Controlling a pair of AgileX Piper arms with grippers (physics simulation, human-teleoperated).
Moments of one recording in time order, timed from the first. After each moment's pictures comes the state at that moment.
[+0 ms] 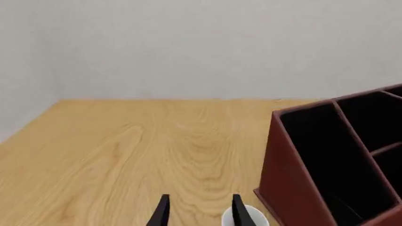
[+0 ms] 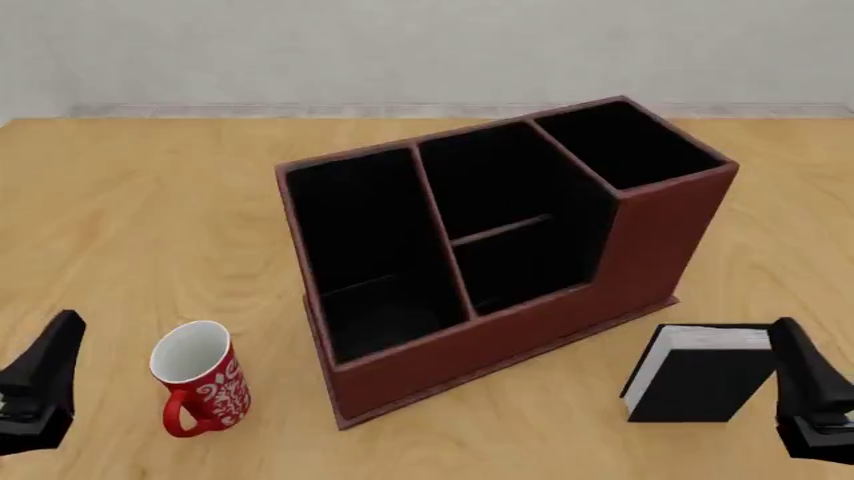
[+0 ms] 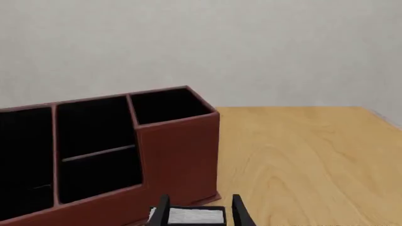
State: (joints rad) left arm 0.00 0.06 -0.06 0.06 0.00; right arm 0.00 0.01 0.00 0.00 0.00
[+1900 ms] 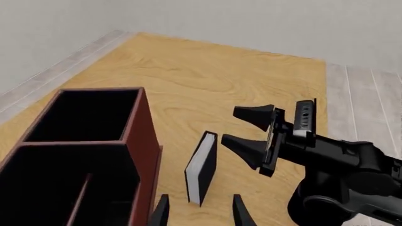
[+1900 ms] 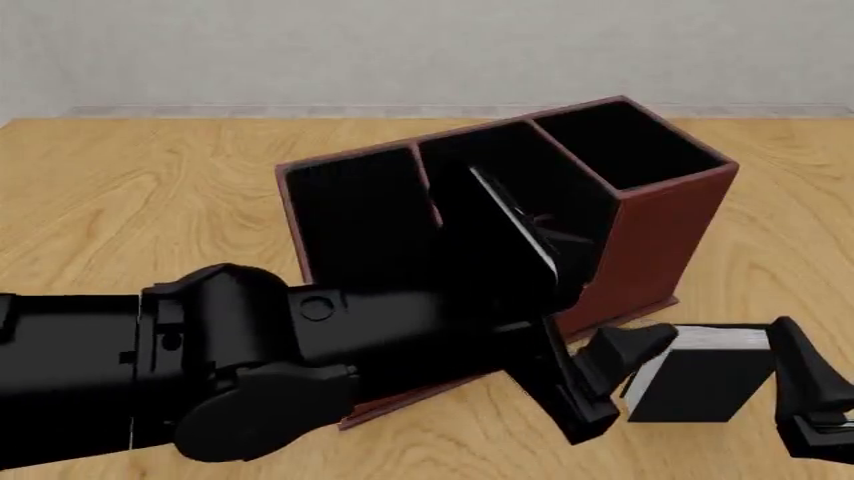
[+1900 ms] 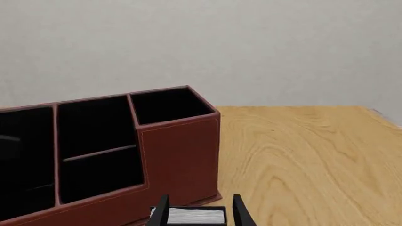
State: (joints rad) left arm -1.18 1.42 -0.94 -0.17 0.02; right arm 0.00 0.01 -0.01 0.00 0.01
